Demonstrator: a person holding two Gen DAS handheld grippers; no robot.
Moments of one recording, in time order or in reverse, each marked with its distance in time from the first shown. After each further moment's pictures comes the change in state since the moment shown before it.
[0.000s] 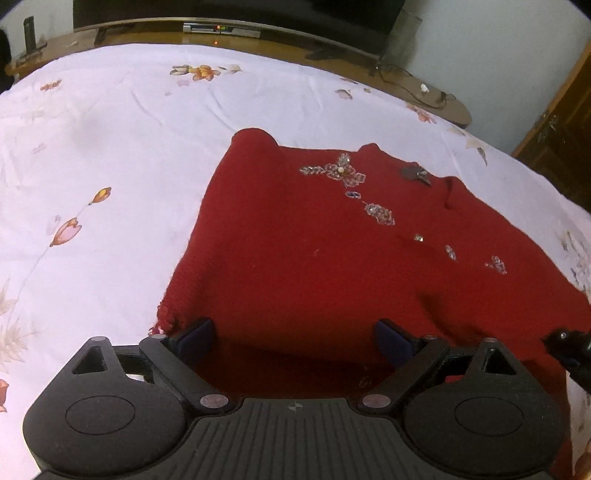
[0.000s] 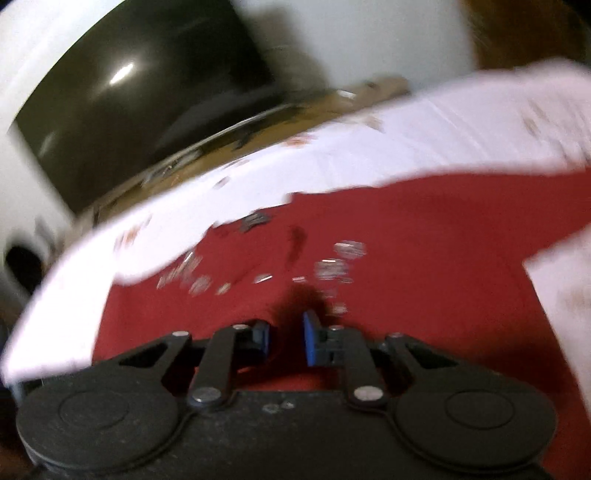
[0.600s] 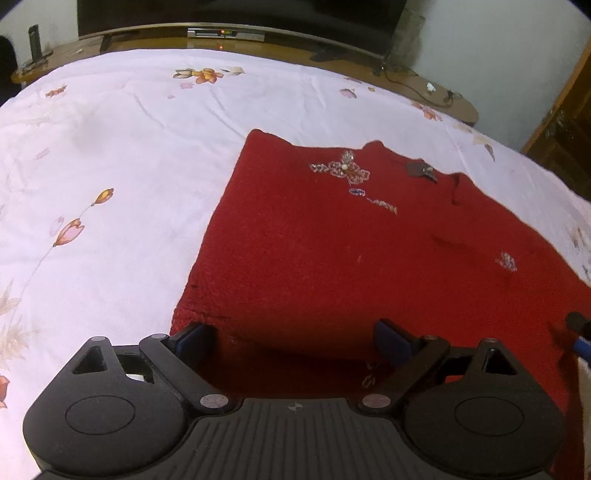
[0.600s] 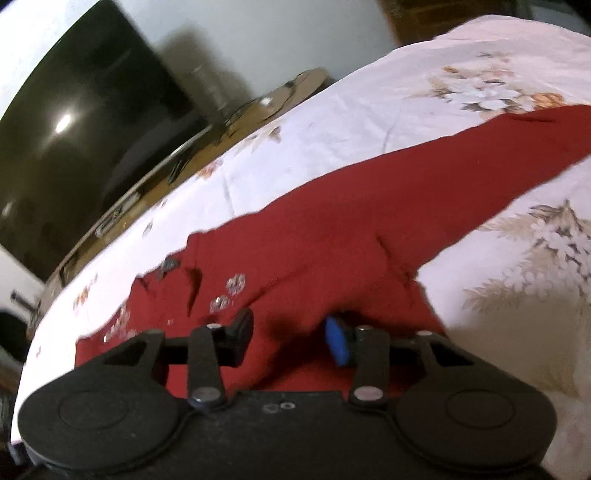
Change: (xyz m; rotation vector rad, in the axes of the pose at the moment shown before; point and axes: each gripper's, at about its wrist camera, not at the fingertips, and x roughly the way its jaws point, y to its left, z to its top) left arm 0.002 -0.003 -0.004 0.000 -0.020 0.032; right arm -0.011 -0.074 0.018 0.138 -0.014 -0.065
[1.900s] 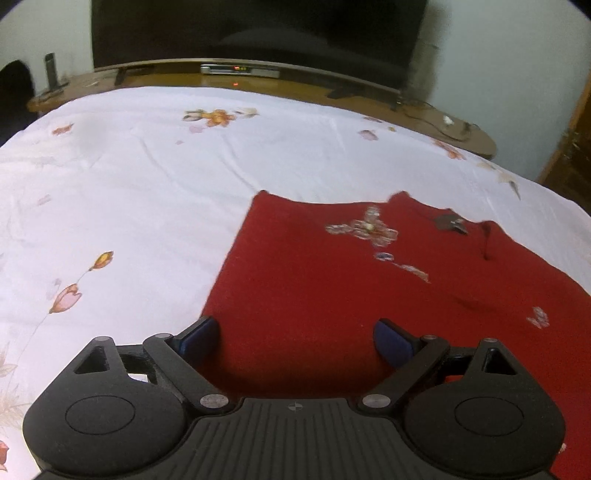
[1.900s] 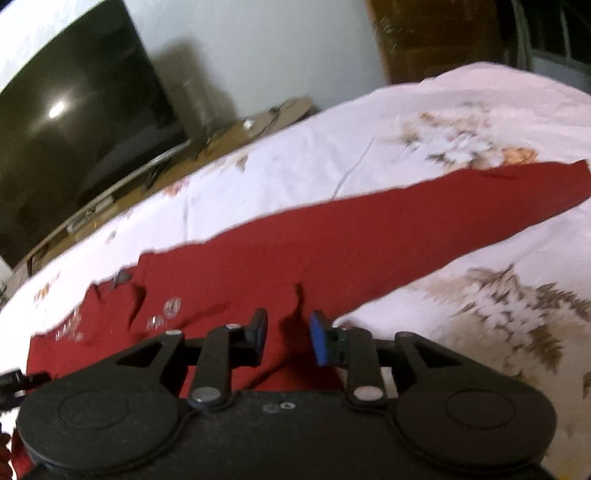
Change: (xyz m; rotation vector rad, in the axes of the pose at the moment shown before) left arm 0.024 -0.002 0.029 0.002 -0.128 0.076; right arm -0.019 -0.029 0.014 -0.106 -0.115 -0.116
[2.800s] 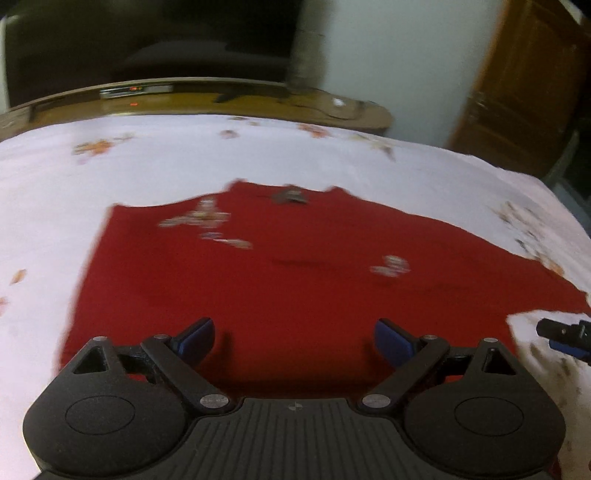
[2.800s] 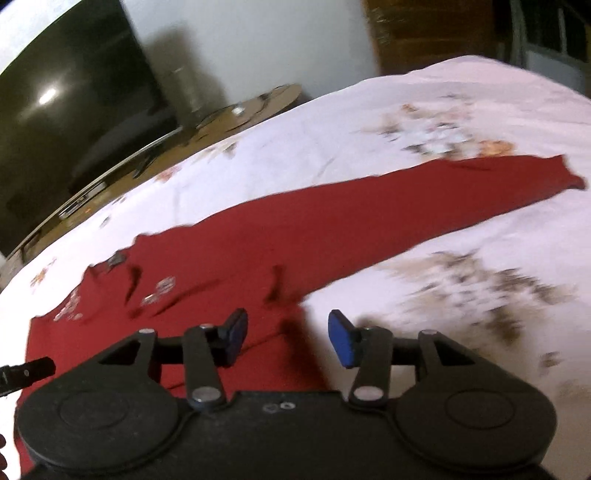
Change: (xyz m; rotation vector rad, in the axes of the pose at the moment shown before) left arm -0.062 -0.096 -0.027 0.202 0.005 -0.233; right arm -0.028 -0.018 0.002 -0.007 0.066 -0.055
